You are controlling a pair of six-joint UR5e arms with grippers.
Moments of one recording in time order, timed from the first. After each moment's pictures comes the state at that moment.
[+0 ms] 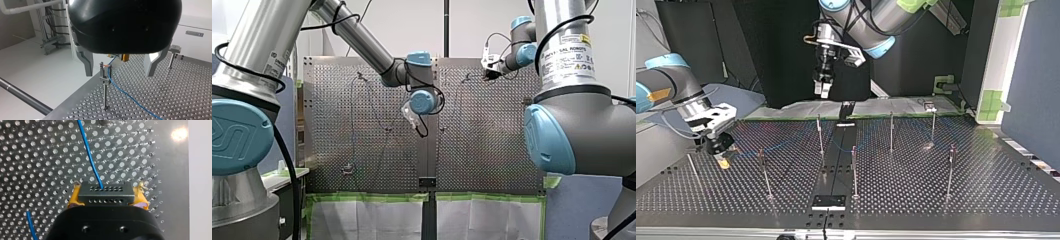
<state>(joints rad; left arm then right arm) -0.78 -1.88 -1.86 -2.34 -2.14 -2.00 1.73 -1.26 1.33 0.01 1.06 1.71</state>
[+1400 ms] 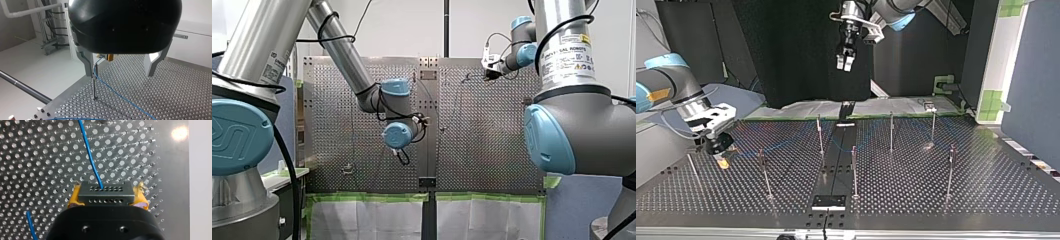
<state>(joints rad) -0.78 -1.88 -2.20 -2.00 -2.14 -2.00 1.73 -1.26 1.33 0.01 1.06 1.71</state>
